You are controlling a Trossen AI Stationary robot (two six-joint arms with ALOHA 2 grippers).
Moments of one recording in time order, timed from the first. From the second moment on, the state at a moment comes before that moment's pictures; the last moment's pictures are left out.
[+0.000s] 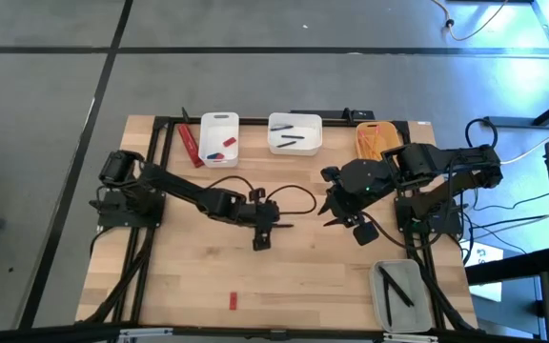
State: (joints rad) left arm -0.18 1.75 1.10 -0.24 -0.24 -0.26; right arm 0.24 1.47 1.75 -1.11 -0.12 -0.19
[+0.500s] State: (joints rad) left arm -0.39 1.36 1.10 -0.56 -0.43 -0.54; right arm 0.24 1.47 1.75 -0.98 -0.11 -0.01
